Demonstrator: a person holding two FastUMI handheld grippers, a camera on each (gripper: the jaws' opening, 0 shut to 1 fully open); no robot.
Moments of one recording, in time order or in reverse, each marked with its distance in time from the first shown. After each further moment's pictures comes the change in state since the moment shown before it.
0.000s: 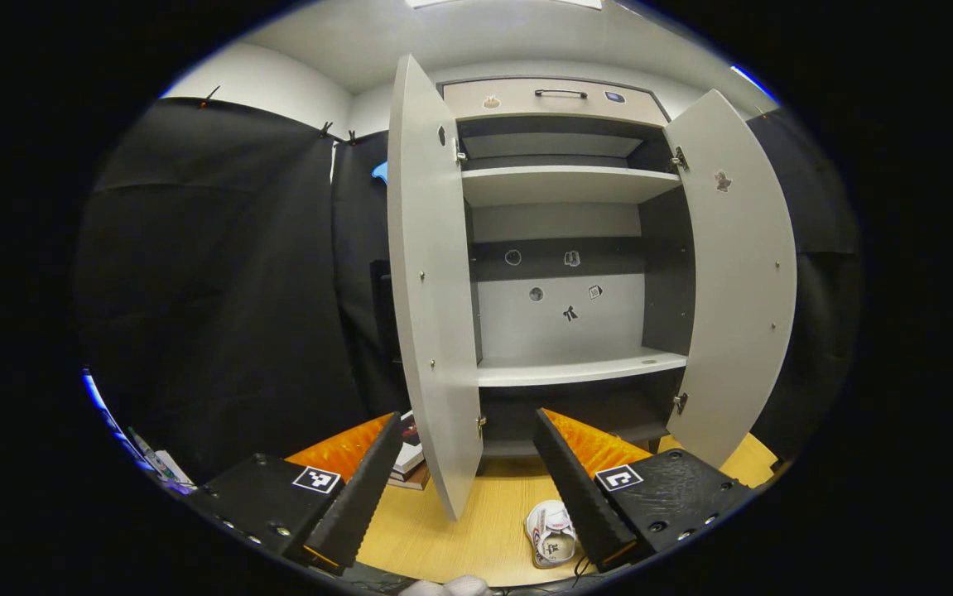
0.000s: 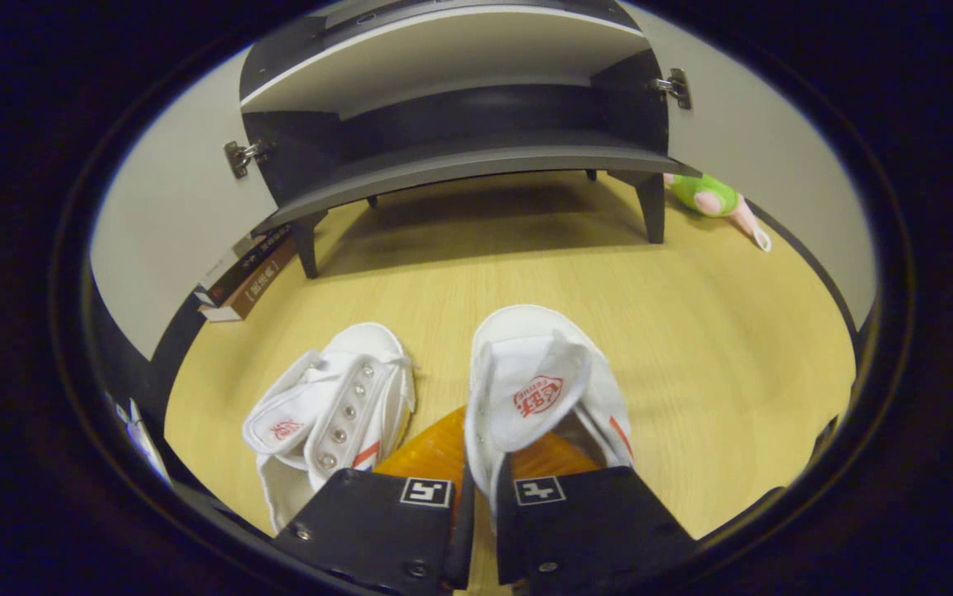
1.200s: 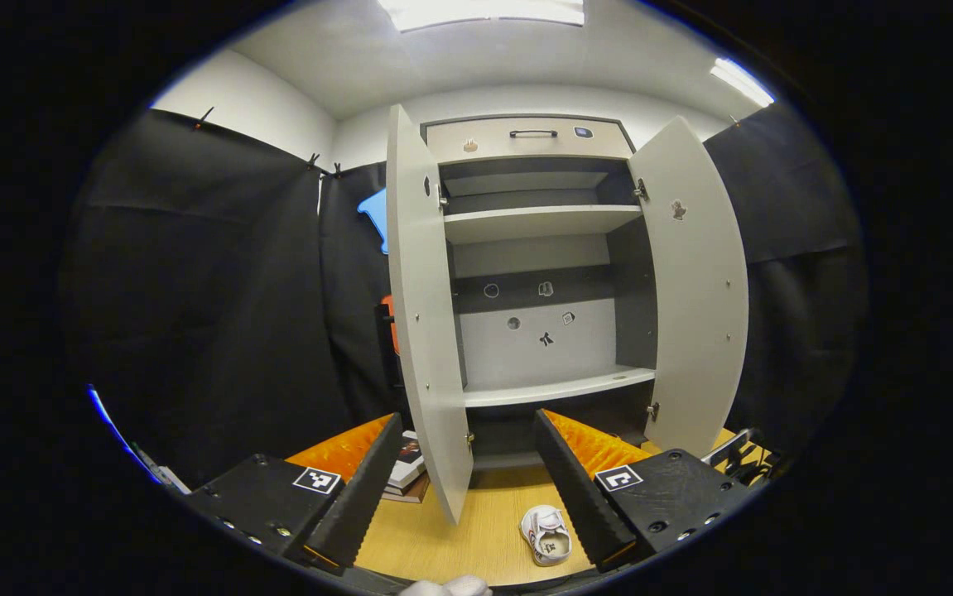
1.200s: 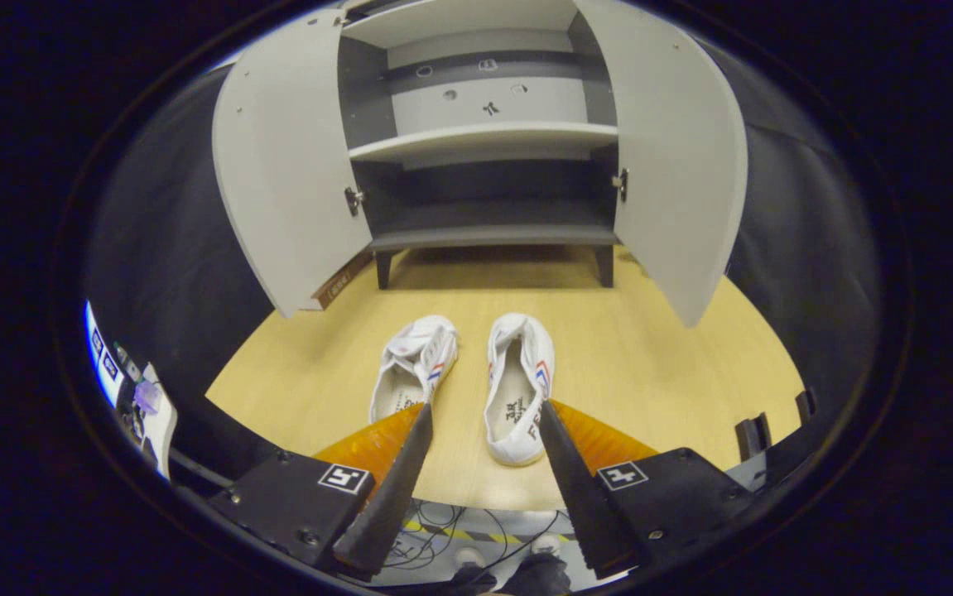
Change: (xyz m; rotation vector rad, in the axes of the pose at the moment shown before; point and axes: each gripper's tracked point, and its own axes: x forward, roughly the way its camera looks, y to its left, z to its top) left arm -0.056 -0.003 0.027 0.026 -0.100 -0.085; right arm -0.182 0.005 -0.039 -0.113 -0.104 0.041
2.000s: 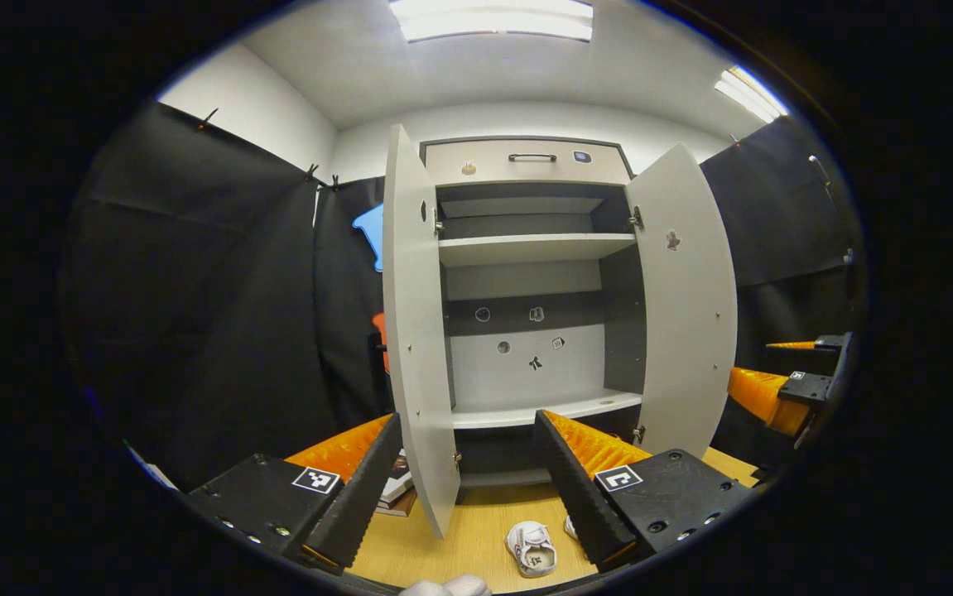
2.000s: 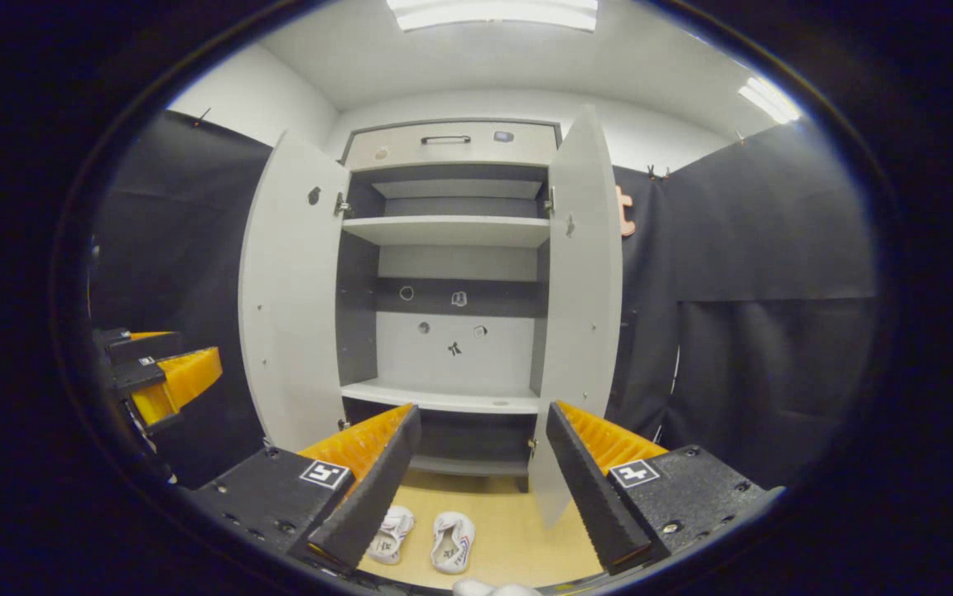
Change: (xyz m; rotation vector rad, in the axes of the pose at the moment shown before) left arm 0.001 -0.005 0.030 -0.032 -0.079 -0.036; right arm -0.284 -0.011 0.262 -0.113 -0.664 -0.148
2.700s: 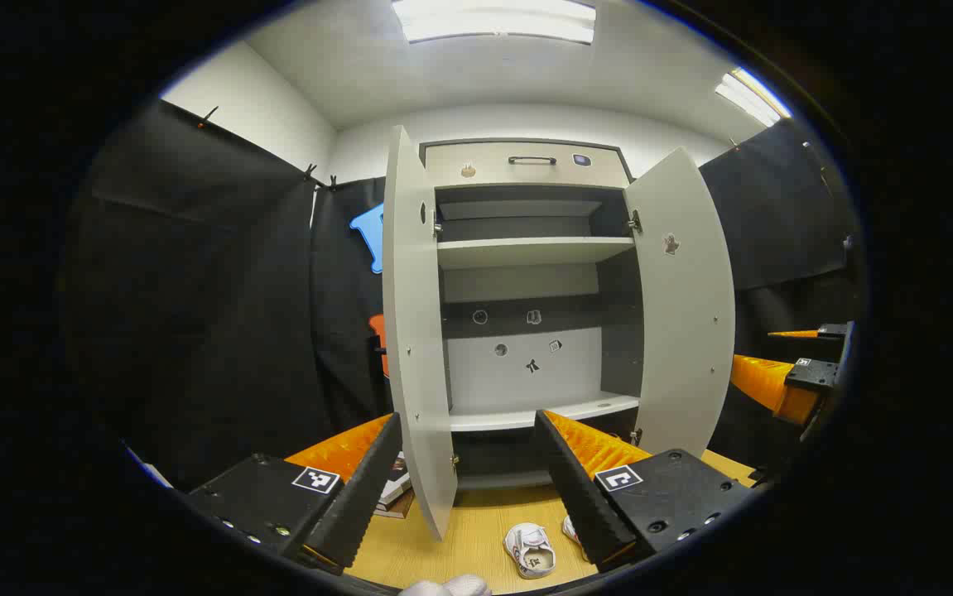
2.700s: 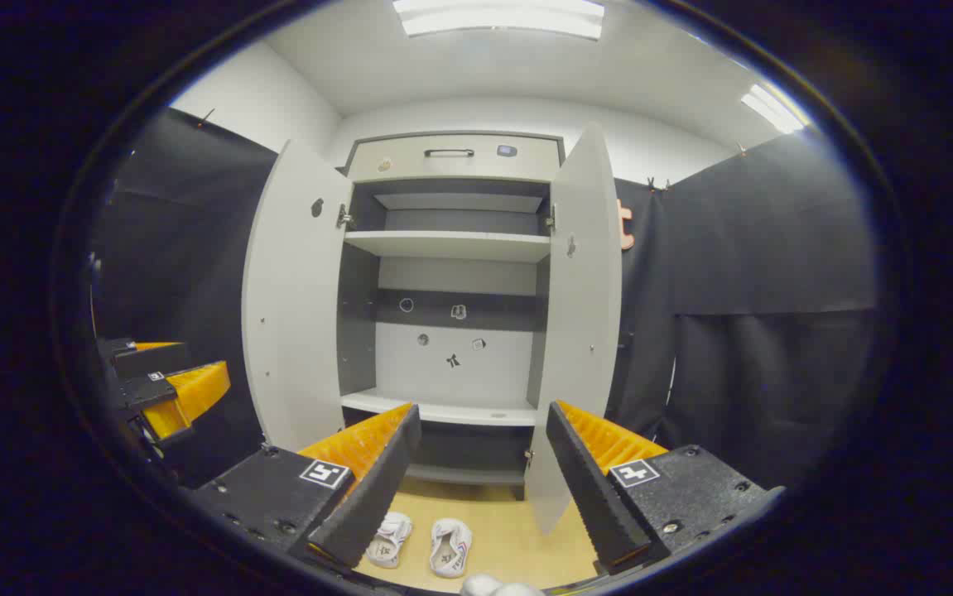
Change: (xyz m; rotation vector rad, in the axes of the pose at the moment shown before) left arm 0.001 -0.001 0.005 -0.006 -0.012 -0.011; right arm -0.010 0.002 0.037 -0.019 -0.063 -0.016
